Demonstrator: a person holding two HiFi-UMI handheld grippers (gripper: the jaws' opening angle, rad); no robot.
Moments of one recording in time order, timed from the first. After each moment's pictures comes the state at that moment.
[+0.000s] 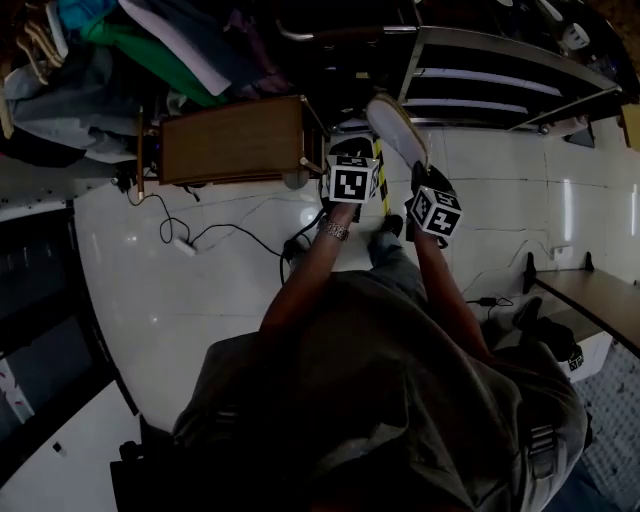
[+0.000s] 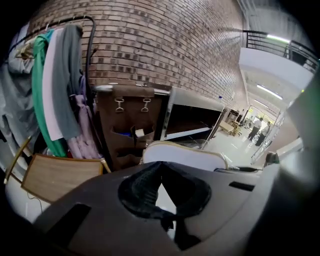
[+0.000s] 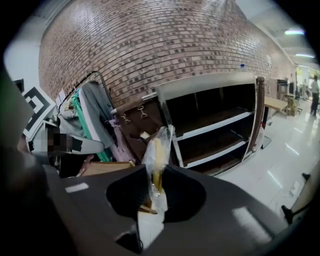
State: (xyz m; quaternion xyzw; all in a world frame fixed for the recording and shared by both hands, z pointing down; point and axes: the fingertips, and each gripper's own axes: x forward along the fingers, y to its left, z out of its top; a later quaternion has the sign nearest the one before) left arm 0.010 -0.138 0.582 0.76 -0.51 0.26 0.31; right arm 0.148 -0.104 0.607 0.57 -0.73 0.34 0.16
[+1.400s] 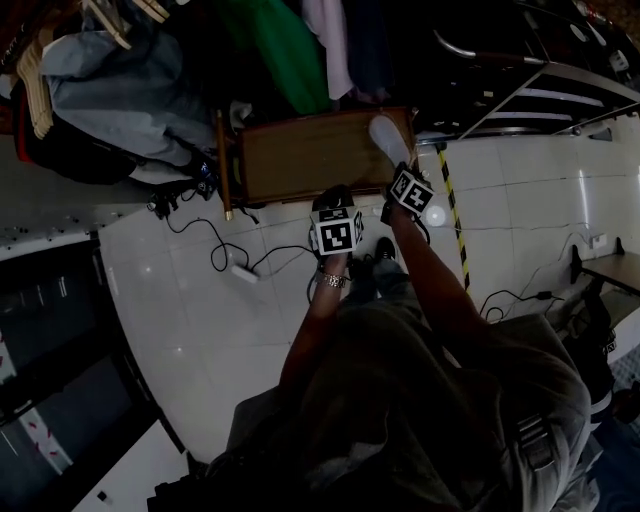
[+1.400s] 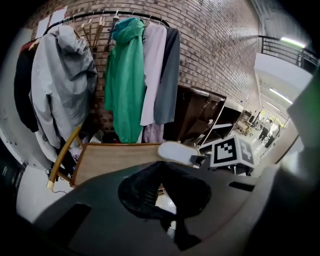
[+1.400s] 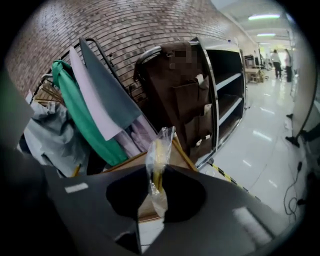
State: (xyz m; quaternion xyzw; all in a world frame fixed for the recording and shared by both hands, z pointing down) left arm -0.456 -0.048 0.608 0.71 -0.55 0.27 0.34; right arm -0.279 -0.116 0.734 0.65 -0.60 0.45 0.09
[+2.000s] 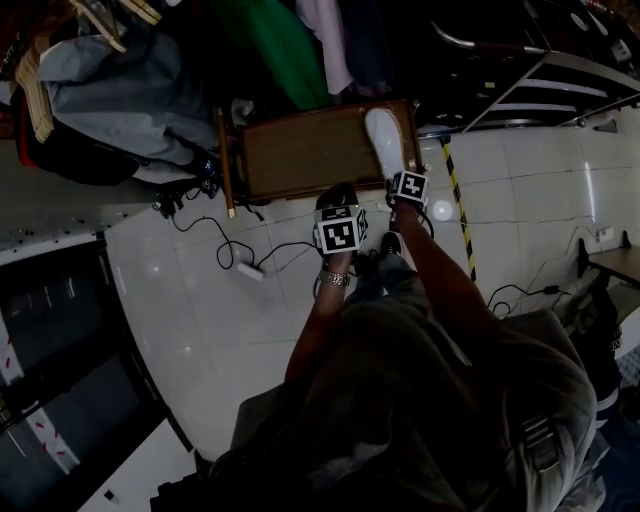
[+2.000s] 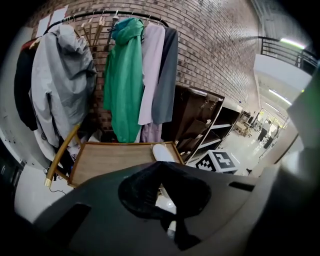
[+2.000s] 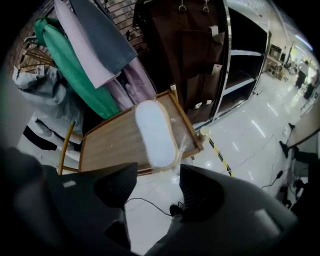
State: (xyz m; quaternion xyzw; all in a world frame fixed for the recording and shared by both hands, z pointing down) left arm -0.447 -0.046 0.611 0.72 -0.55 0.26 0.34; right arm -0.296 -0.047 0.816 0.54 -0.55 0.56 0.30
